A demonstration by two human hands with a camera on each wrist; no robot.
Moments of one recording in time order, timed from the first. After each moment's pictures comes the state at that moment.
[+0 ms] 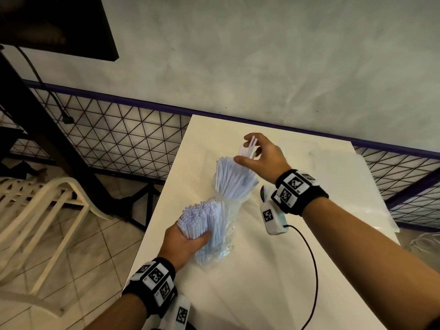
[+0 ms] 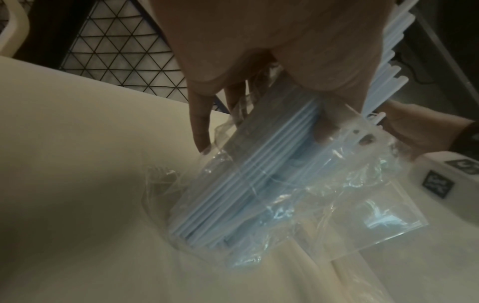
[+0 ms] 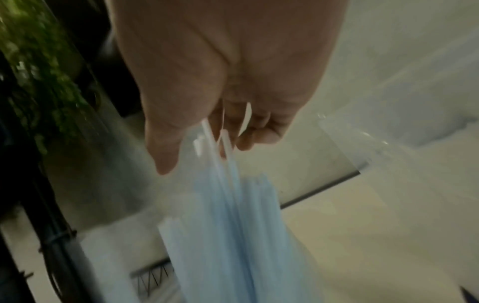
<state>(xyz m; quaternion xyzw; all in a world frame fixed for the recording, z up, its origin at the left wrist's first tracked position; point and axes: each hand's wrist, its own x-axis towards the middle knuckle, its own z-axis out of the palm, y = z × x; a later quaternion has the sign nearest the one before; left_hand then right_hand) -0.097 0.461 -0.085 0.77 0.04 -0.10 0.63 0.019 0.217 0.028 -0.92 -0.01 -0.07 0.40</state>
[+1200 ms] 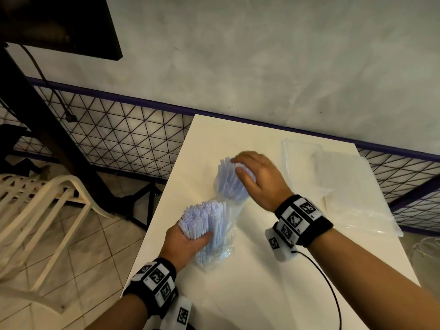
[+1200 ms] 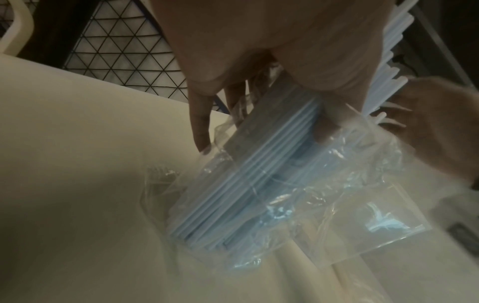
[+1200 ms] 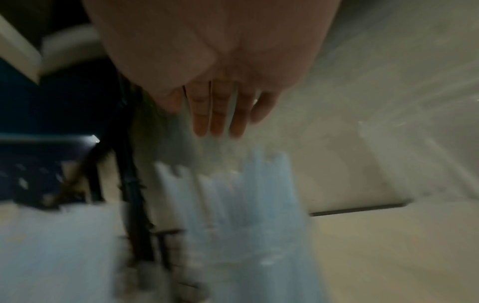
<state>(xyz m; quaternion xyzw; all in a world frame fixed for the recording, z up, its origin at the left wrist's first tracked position) -0.093 0.462 -0.100 0.77 0.06 -0.09 0.63 -0.025 0.235 0.018 -0.94 -0.19 -0.14 0.27</state>
